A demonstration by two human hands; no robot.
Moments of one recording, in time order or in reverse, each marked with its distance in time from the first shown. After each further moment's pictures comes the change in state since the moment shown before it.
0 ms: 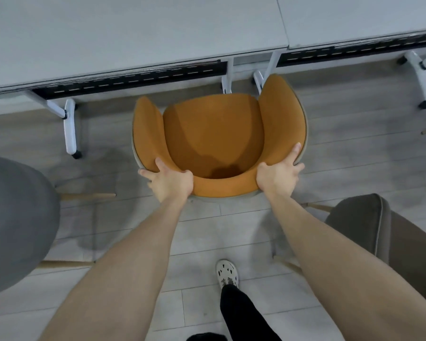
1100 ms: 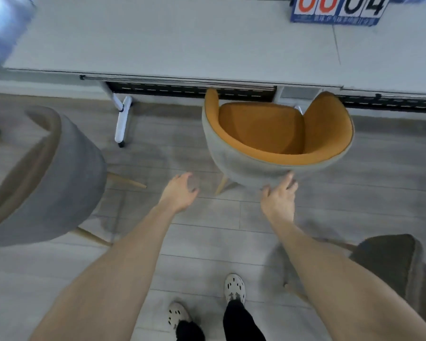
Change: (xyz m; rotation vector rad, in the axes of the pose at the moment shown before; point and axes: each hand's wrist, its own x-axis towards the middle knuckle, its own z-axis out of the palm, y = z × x) left_hand 0.031 -0.136 -0.106 0.184 -0.229 0.441; right_hand -0.089 0.025 0.072 -0.275 -0.203 -0.382
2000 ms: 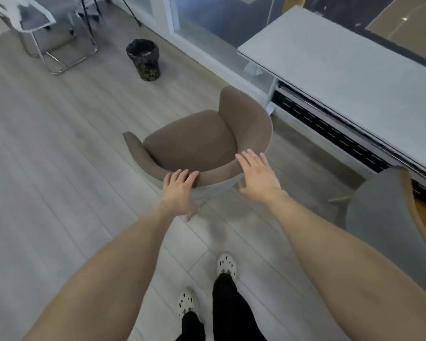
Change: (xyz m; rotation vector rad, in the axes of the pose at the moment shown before) left_hand -0.126 -0.474 -0.182 0.127 0.241 -0.325; right_hand -0.221 -0.467 0.301 -0.783 -0.317 -1.431
